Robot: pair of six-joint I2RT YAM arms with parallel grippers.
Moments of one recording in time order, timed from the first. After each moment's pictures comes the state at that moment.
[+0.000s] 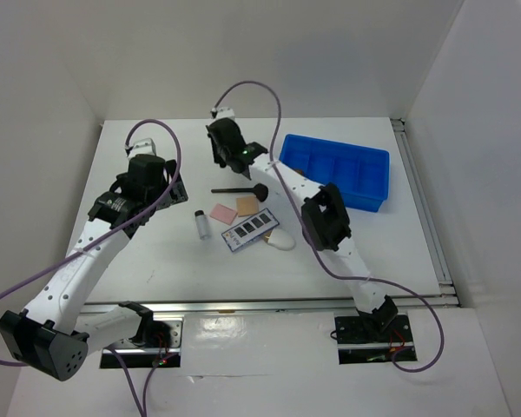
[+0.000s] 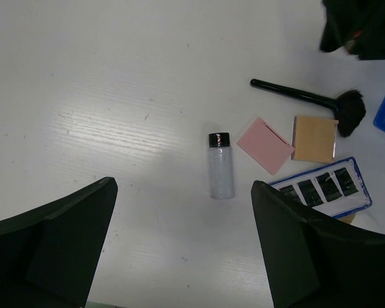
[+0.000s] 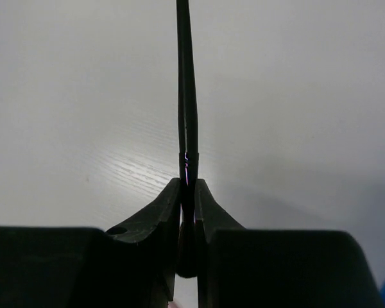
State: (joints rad) left arm -0.33 1.10 1.14 -0.75 -0.39 -0.50; right arm 0.74 2.48 2.31 -0.36 0.30 0.29
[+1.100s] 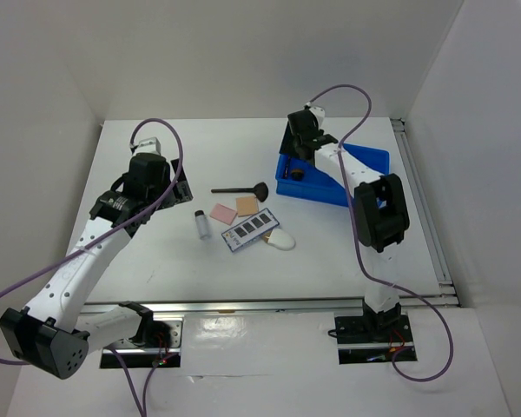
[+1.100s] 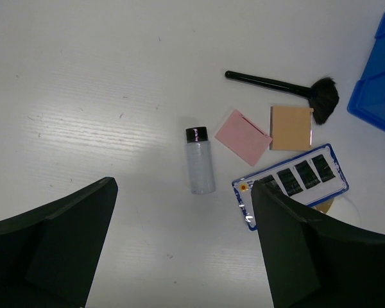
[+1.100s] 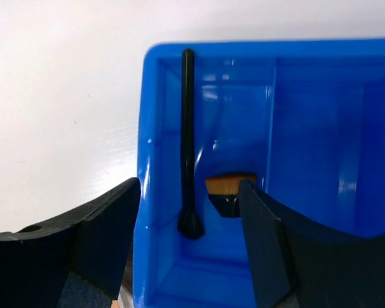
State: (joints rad) left arm -0.33 1.11 1.14 -0.73 -0.31 -0.50; right arm 0.39 2.06 1.69 -0.34 0.32 0.54
